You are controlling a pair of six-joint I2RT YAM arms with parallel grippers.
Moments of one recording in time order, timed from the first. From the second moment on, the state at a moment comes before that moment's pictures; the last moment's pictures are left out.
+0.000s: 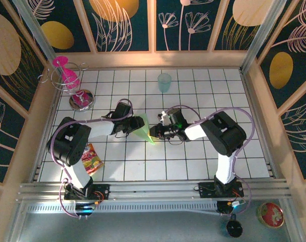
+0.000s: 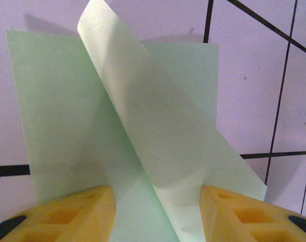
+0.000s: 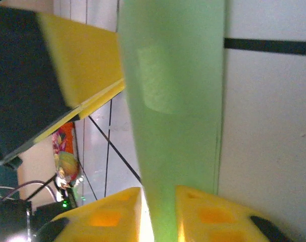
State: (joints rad) left arm -0.49 1.76 0.84 -0.02 0.26 -0.85; right arm 0.63 1.87 0.75 0.43 -0.70 0.81
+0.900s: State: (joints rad) left arm -0.49 1.79 0.88 -0.06 0.23 -0.84; right arm 0.72 1.83 0.84 0.20 -0.43 0.61
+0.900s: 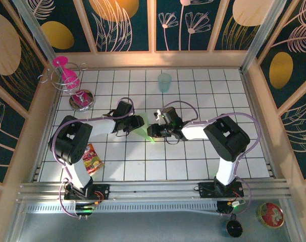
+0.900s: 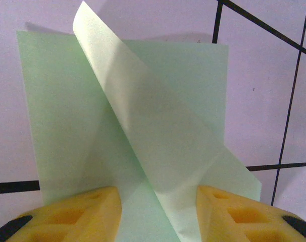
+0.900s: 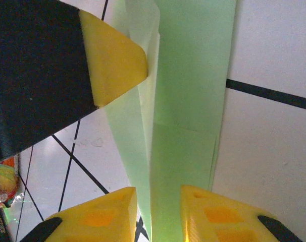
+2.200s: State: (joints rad) left arm -0.49 1.78 0.88 -0.06 0.23 -0.84; right arm 0.70 1.90 0.87 0.33 -0.51 0.61
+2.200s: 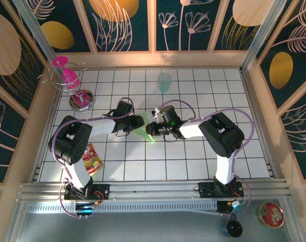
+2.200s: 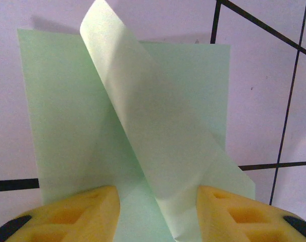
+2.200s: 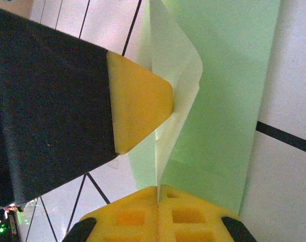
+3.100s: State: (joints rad) left arm -0.49 1.57 0.72 0.07 0.36 -0.91; right arm 0.65 1.97 0.78 0.55 -0.73 0.87
